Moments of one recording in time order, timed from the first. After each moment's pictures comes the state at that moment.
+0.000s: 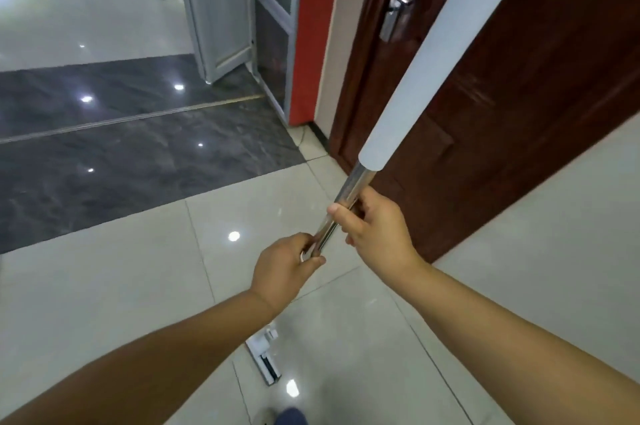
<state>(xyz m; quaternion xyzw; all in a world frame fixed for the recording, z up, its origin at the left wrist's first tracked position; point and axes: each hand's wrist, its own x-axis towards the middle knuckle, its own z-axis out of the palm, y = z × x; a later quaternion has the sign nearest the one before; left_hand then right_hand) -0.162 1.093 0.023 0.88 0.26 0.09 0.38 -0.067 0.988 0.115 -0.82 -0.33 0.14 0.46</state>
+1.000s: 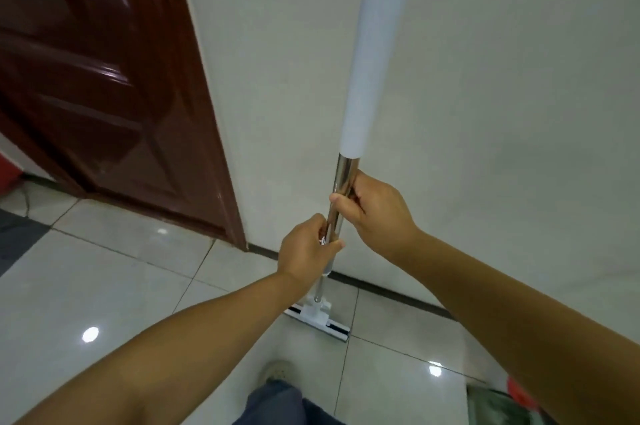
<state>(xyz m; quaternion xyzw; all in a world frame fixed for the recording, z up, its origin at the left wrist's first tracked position) 0.172 0.545 0.008 0.88 -0.02 -0.10 0.46 0.171 0.427 0.114 -0.95 -0.09 -0.02 0.29</state>
